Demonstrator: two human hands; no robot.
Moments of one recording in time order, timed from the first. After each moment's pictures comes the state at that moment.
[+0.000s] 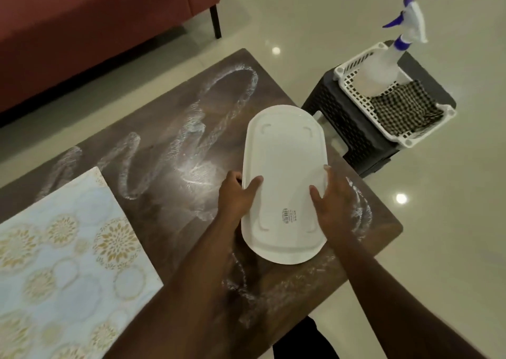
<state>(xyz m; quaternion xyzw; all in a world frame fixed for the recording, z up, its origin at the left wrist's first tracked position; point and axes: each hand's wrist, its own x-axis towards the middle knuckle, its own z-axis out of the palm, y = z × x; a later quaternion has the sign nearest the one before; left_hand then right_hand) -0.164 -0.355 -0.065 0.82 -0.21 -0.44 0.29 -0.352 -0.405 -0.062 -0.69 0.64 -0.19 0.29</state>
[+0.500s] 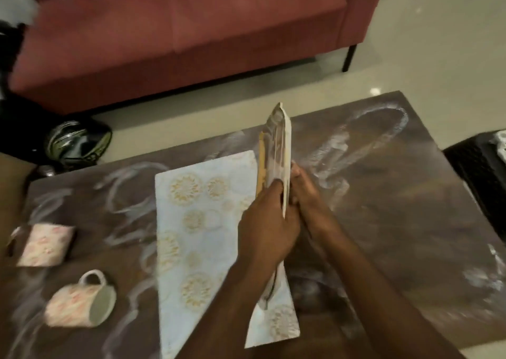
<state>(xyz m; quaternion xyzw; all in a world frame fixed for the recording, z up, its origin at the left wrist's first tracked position) -0.068 -0.184 0.111 0.89 -0.30 -0.23 0.24 -0.112 -0.270 0.066 -0.56 0.29 -0.13 0.76</state>
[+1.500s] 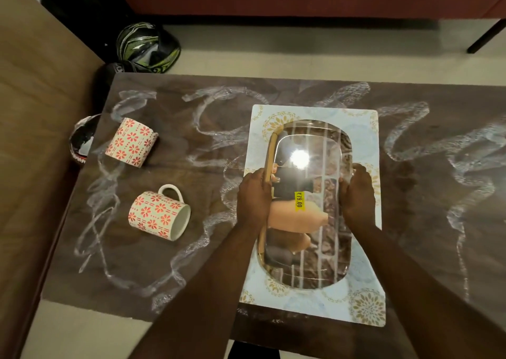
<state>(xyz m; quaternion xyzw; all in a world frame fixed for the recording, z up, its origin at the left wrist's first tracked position) 0.077 0.034 -0.081 0.93 -0.07 -0.18 0.32 -0.018 -0.158 -0.102 -0.86 0.38 -0.06 0.32</state>
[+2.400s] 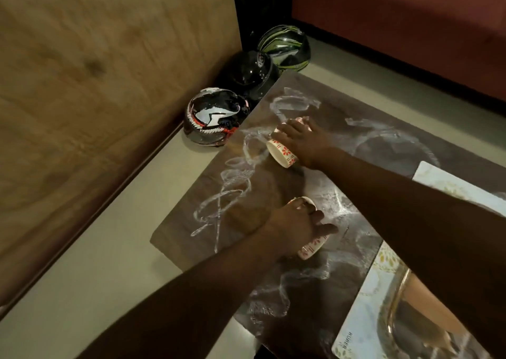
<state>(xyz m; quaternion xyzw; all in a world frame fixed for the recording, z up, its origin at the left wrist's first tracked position) 0.146 0.267 -0.026 0.88 -0.40 -0.25 0.02 0.297 0.162 -0.023 -0.92 -0.35 0.10 -0.12</state>
